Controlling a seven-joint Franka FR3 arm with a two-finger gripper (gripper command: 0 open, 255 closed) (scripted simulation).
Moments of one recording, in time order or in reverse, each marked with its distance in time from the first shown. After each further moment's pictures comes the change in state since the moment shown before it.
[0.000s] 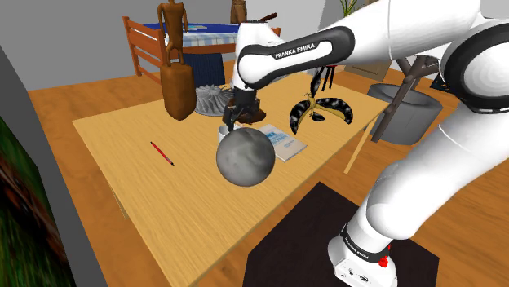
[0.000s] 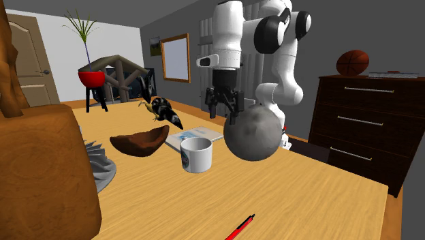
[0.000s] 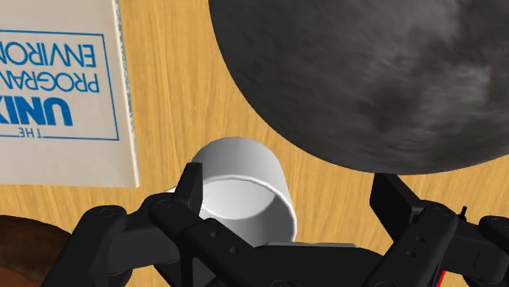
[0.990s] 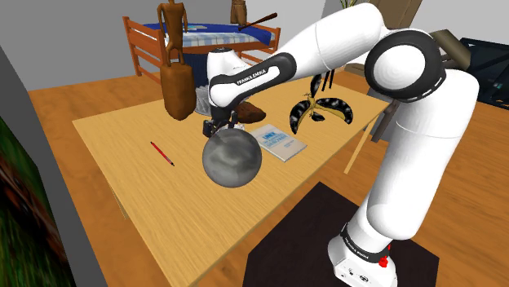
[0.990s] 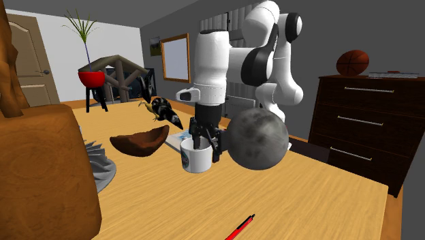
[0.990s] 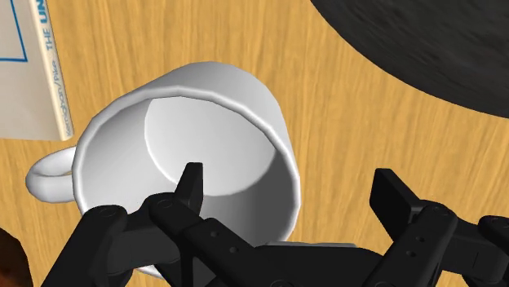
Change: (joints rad) arm 0.017 0.360 0.020 0.216 -0.121 0.114 0.112
